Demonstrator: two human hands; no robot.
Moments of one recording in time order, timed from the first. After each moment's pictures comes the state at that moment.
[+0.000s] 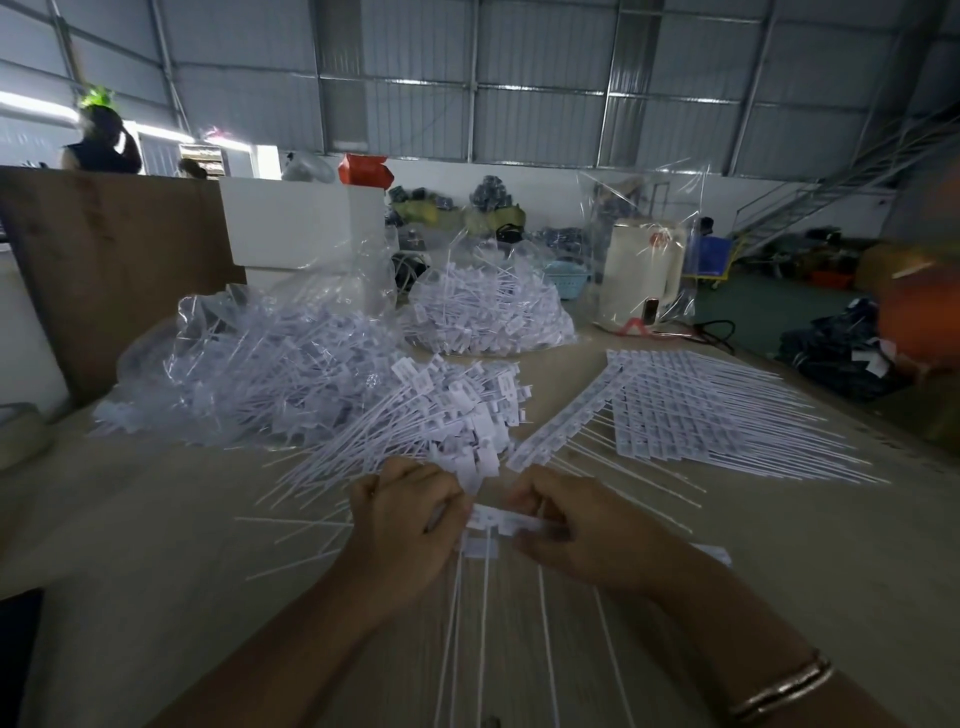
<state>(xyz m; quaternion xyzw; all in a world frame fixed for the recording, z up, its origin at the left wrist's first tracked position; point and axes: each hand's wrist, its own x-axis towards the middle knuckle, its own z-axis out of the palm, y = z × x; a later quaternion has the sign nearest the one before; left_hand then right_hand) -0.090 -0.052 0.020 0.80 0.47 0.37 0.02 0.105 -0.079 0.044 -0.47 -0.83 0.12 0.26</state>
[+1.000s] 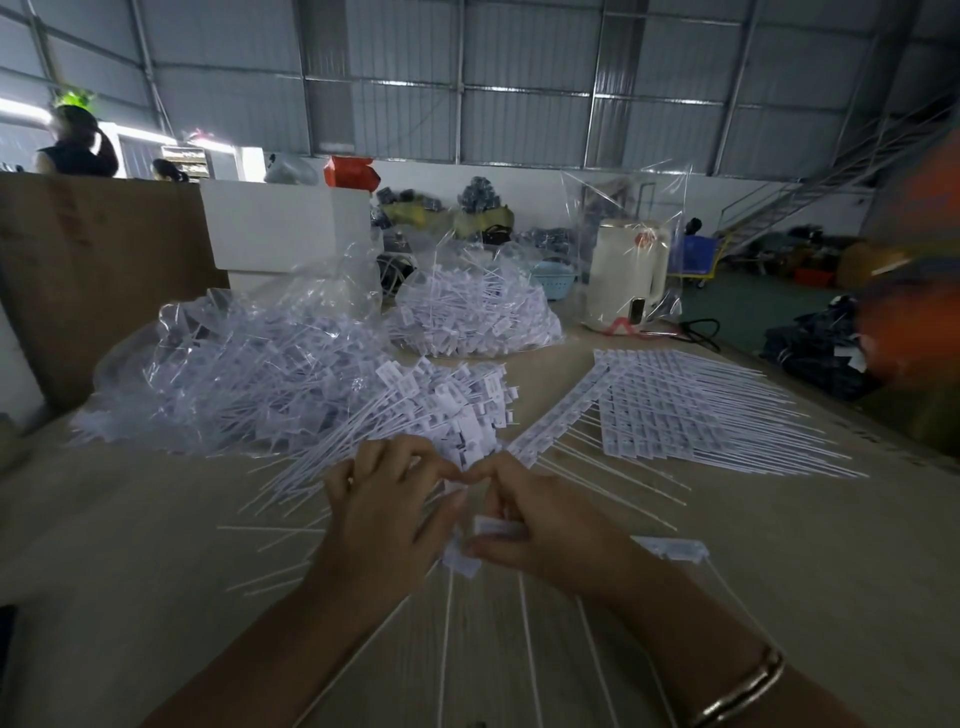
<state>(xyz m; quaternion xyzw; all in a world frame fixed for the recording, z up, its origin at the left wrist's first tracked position) -0.093 -0.054 0.028 0.82 0.43 0.38 -0.03 0.086 -0.077 0.043 -0.46 -0.83 0.12 0.30</state>
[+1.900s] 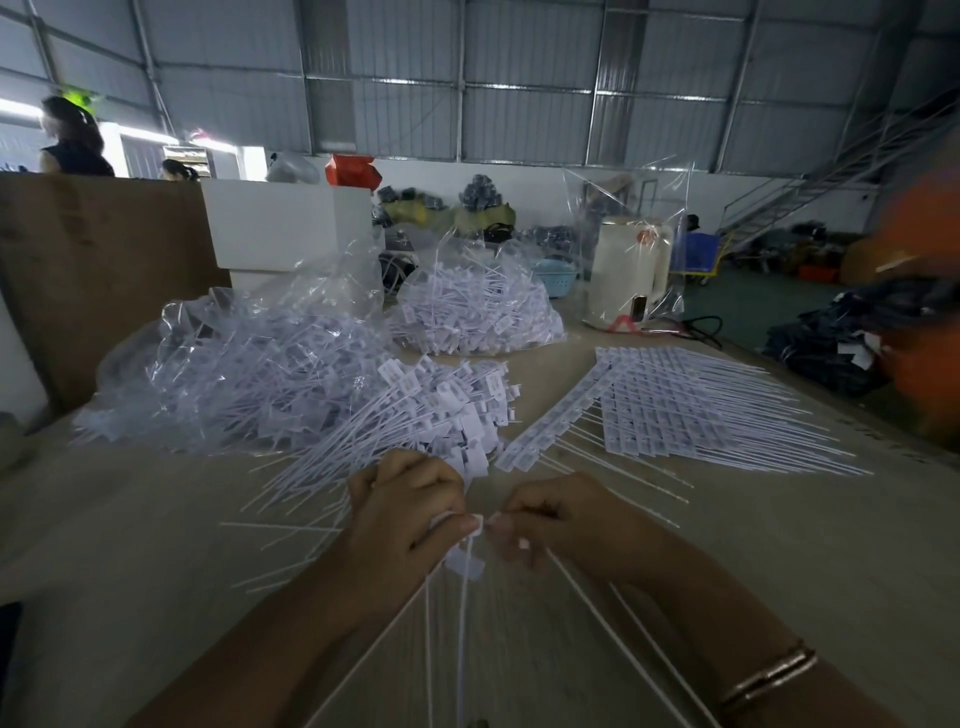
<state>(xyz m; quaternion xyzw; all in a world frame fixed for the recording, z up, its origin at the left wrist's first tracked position) -0.097 -0.051 0.031 0.86 0.34 0.37 0.03 0.113 -0.074 0.046 -0.48 -0.81 0.22 0.27</state>
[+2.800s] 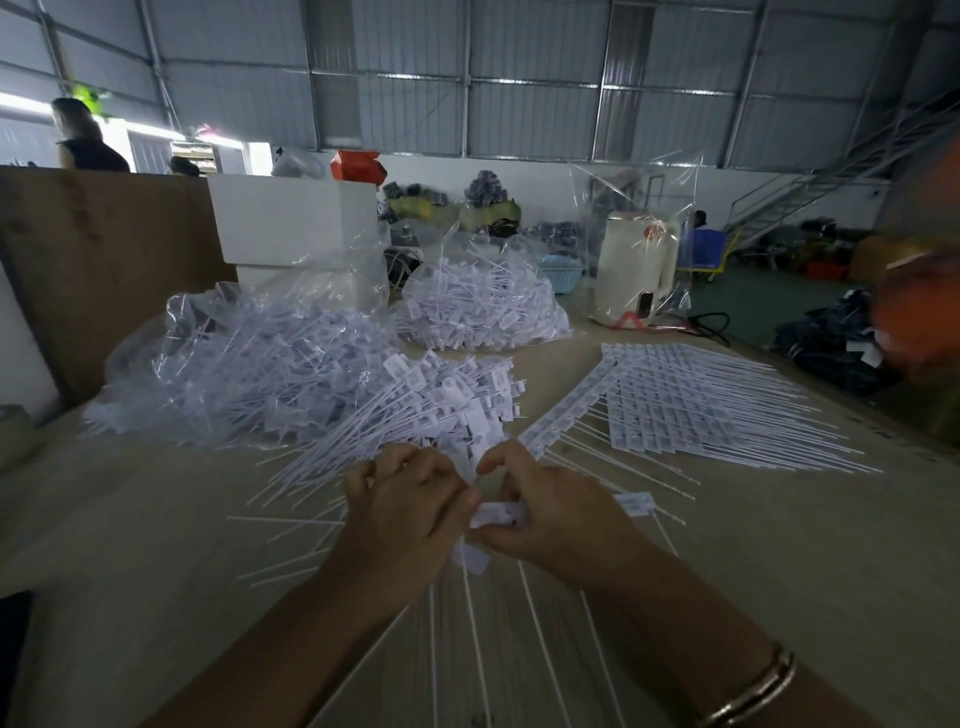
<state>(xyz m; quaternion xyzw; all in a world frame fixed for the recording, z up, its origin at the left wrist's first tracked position) -0.088 -0.049 0.019 0.83 0.45 0.31 -0.08 0.083 -0.078 0.044 -0.50 -0.82 0.04 0.28</state>
